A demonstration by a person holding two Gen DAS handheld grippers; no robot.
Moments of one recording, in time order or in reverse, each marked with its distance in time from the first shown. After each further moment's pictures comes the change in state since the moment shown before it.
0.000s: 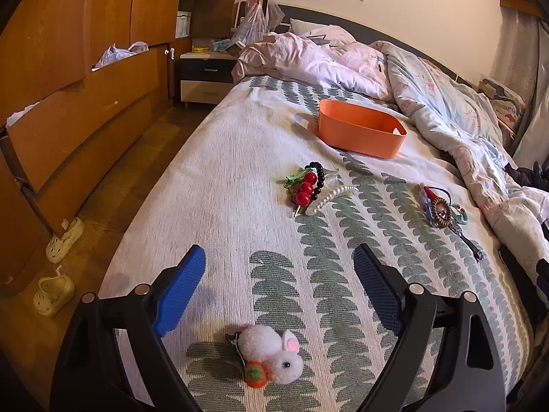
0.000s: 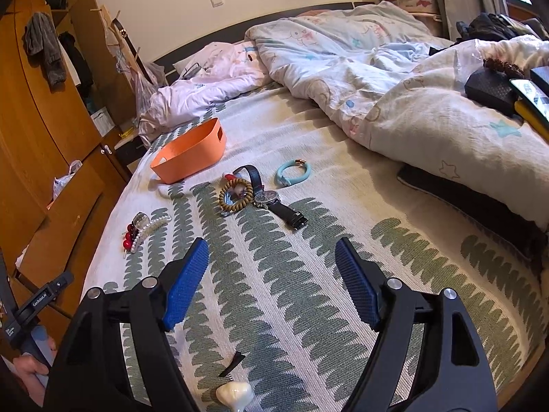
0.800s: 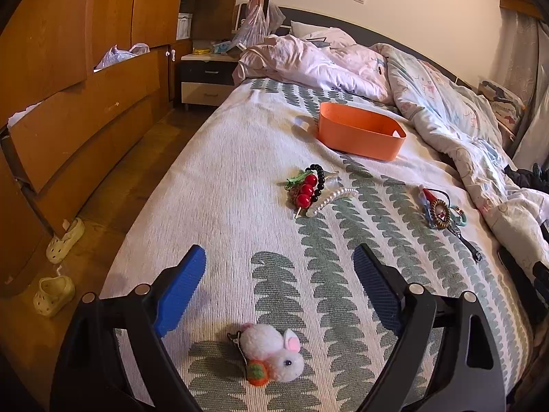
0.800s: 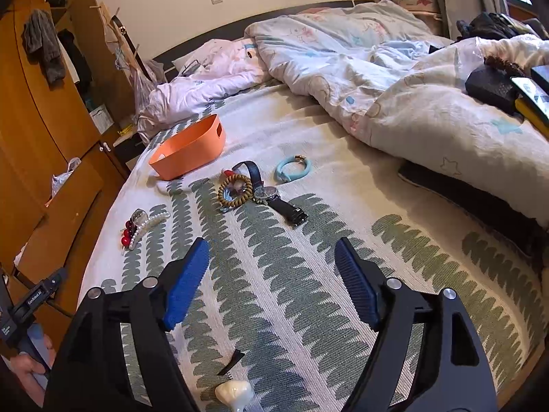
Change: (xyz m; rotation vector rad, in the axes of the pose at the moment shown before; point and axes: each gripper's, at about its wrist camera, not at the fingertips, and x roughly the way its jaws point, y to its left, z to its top) left arm -0.005 -0.001 0.002 -0.004 -0.005 0.000; right arm 0.003 -0.001 -0.002 0.003 0.003 0.001
